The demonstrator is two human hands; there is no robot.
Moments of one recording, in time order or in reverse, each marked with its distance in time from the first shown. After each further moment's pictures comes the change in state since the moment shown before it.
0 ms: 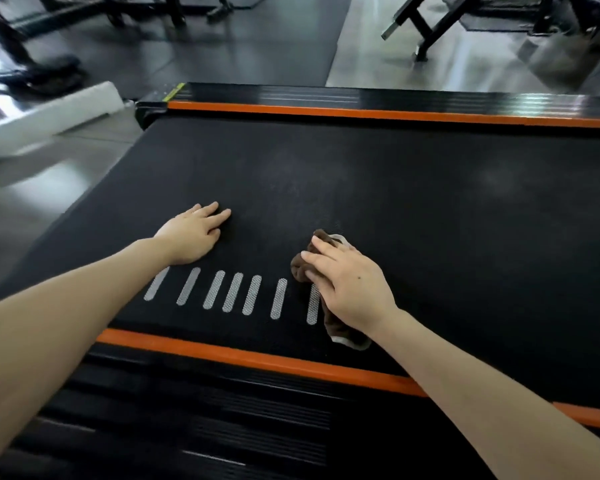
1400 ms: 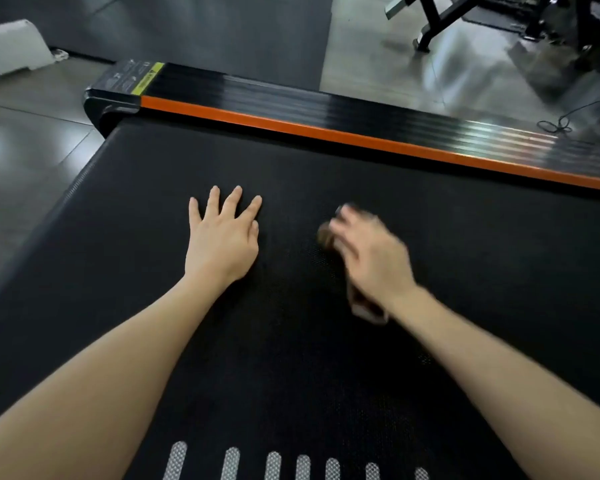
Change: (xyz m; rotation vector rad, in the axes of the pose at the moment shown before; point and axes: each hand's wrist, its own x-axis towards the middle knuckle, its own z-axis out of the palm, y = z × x) left_hand 0.170 -0.034 -0.010 -0.092 0.340 0.031; right_hand 0.216 0.059 0.062 -0.173 0.019 0.144
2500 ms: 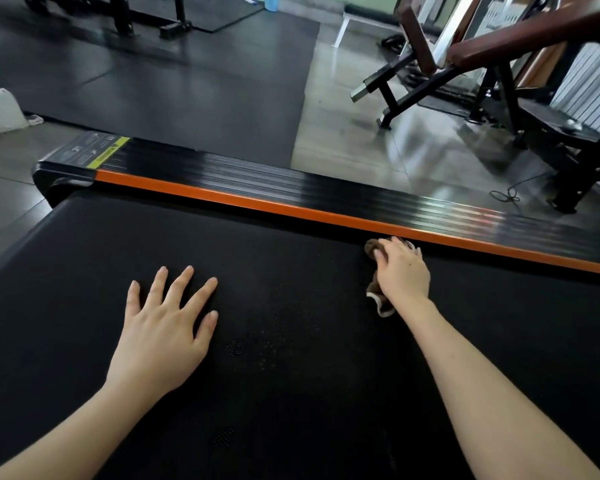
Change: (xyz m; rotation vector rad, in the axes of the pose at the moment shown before) left_hand 0.002 -0.002 0.006 0.027 0.018 -0.005; right_hand 0.084 0.132 -0.016 -0.160 0.007 0.514
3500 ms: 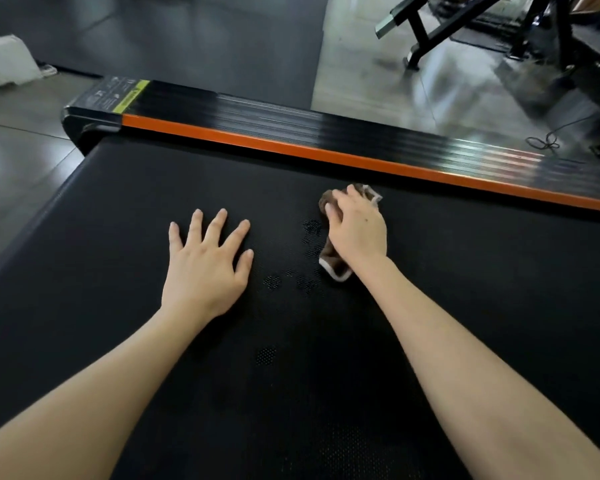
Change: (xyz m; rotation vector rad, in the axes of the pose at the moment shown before) left_hand -0.001 0.002 -0.004 0.012 -0.024 0.018; right_hand -0.057 -0.104 0.022 0.143 -0.038 -0.214
